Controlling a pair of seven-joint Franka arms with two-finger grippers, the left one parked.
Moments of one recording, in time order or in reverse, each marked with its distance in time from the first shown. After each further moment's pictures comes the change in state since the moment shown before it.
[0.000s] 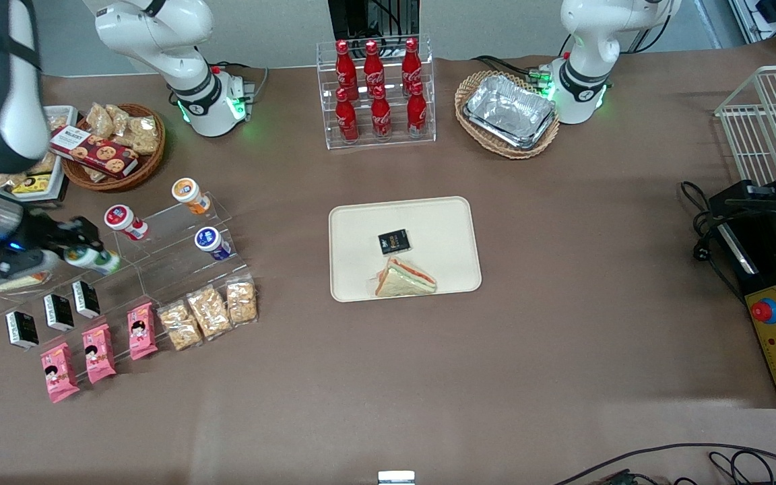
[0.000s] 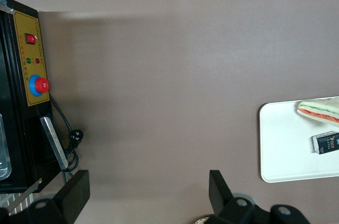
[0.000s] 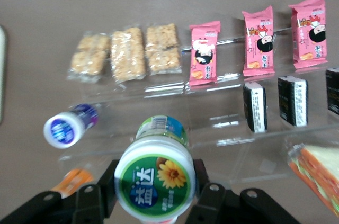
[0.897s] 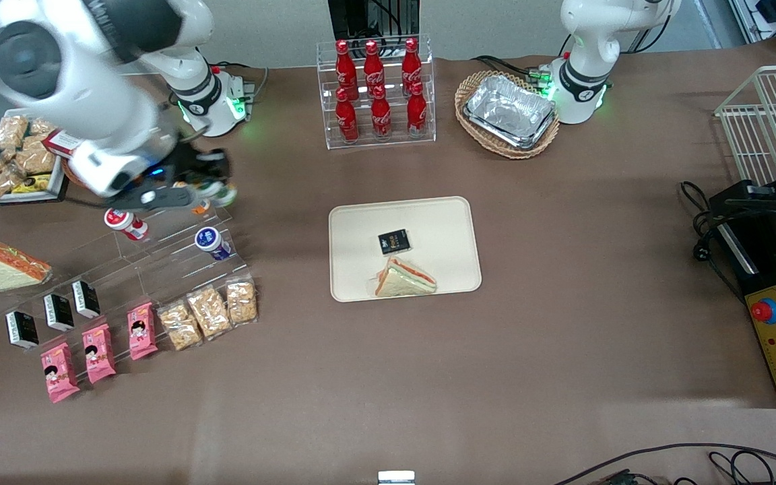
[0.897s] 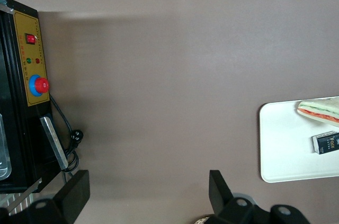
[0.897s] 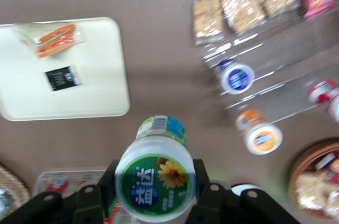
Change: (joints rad) arm -0.060 -0.007 0.604 0.228 0.050 -0.322 0.863
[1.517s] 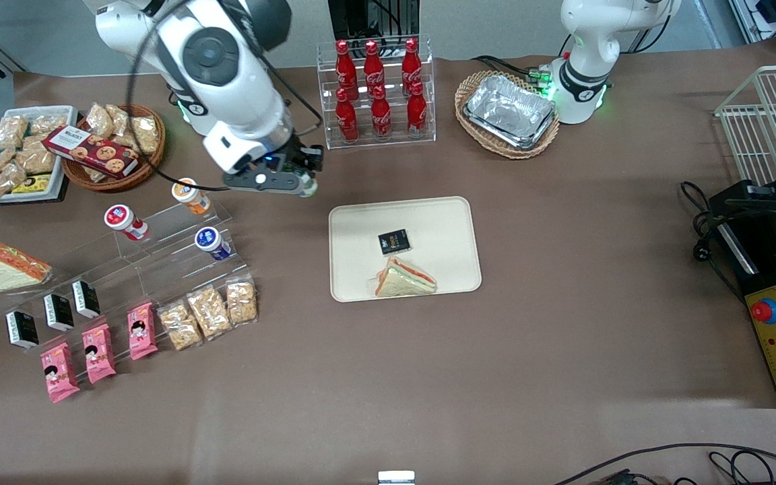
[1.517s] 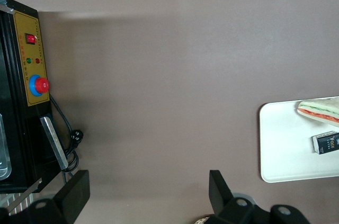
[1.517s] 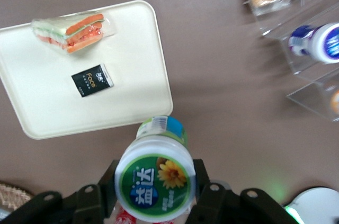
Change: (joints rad) arm 0.003 -0.007 0.240 -0.251 0.018 0.331 0.331
